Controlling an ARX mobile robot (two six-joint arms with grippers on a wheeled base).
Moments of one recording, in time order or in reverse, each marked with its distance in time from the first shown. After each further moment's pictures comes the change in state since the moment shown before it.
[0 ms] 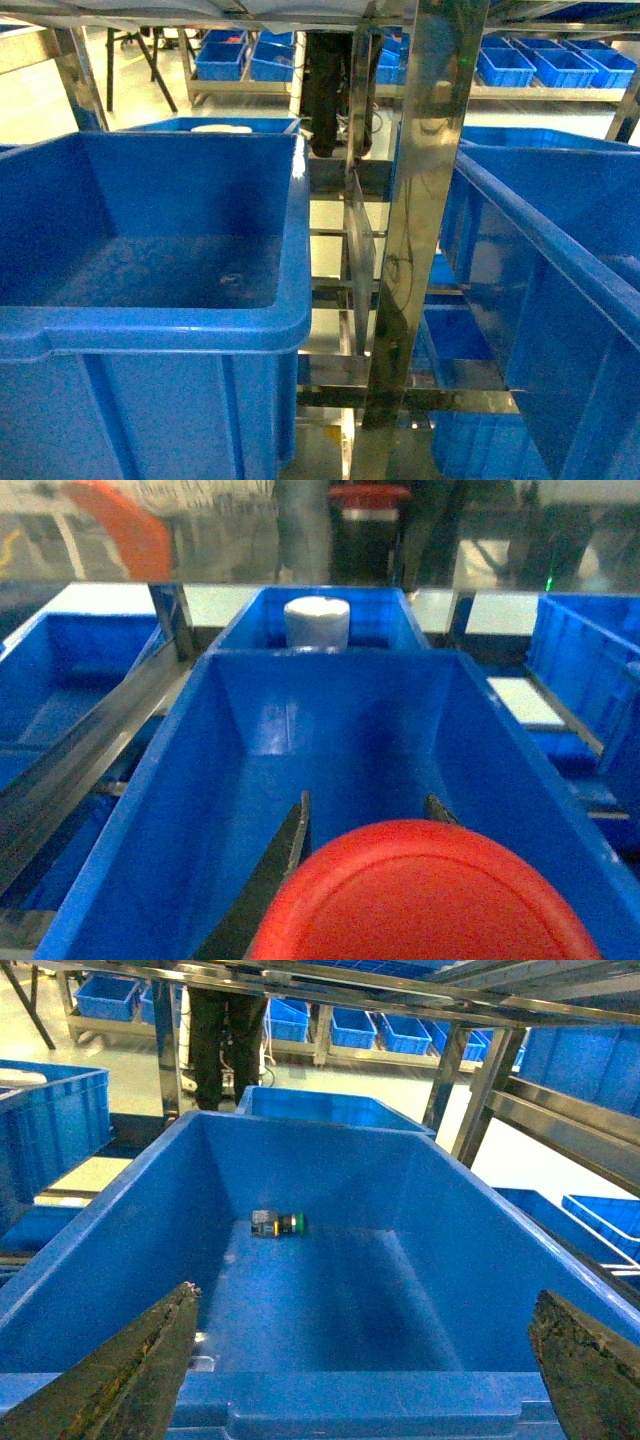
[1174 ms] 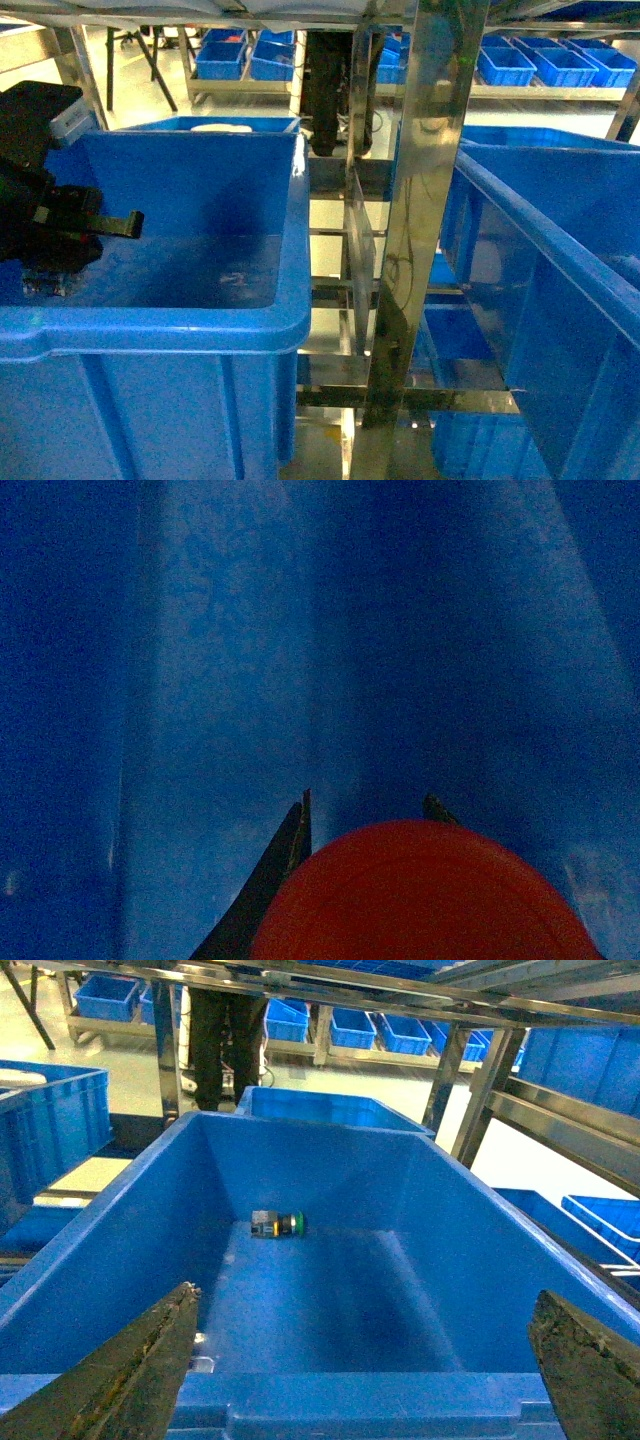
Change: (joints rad) left arm 0.125 0.760 0.299 -0.160 0.168 0.080; right arm 0.000 0.000 0.000 0.000 0.002 0.000
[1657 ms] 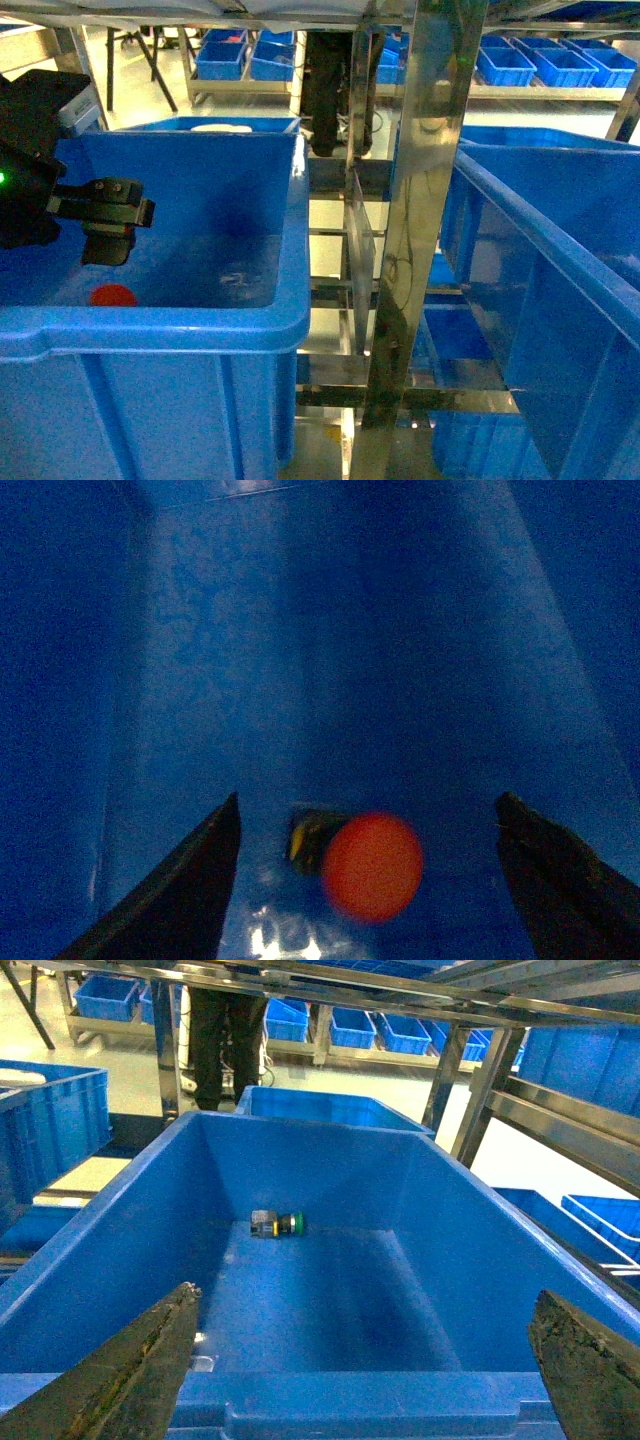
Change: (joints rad) left arm -0.001 0.000 -0.007 0.052 0.029 -0.008; right arm 0.000 0.000 0.000 0.000 0.000 0.000
